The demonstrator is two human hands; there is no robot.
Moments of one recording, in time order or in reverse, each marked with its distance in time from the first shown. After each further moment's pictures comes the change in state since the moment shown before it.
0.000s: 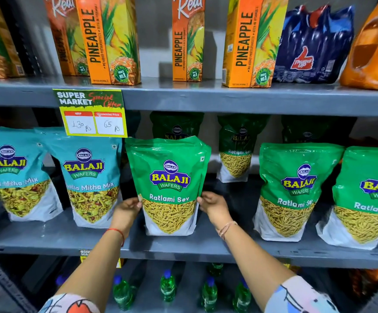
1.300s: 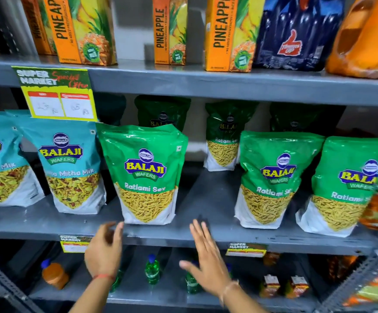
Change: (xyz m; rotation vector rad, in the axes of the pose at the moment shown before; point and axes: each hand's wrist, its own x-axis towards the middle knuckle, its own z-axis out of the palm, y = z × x) left_hand -0.110 -0.044 0.008 0.357 0.296 0.104; right_hand -0.119 0.080 -0.060 -0.887 -0.294 -0.410
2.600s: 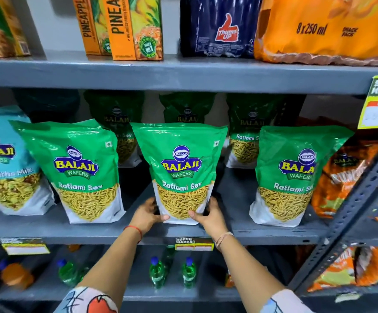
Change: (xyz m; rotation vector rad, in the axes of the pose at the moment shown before) left_hand -0.038 0.120 0.155 -0.401 -0.809 -0.055; right_hand 0.027 0.121 -0.102 0.724 0.241 0.432
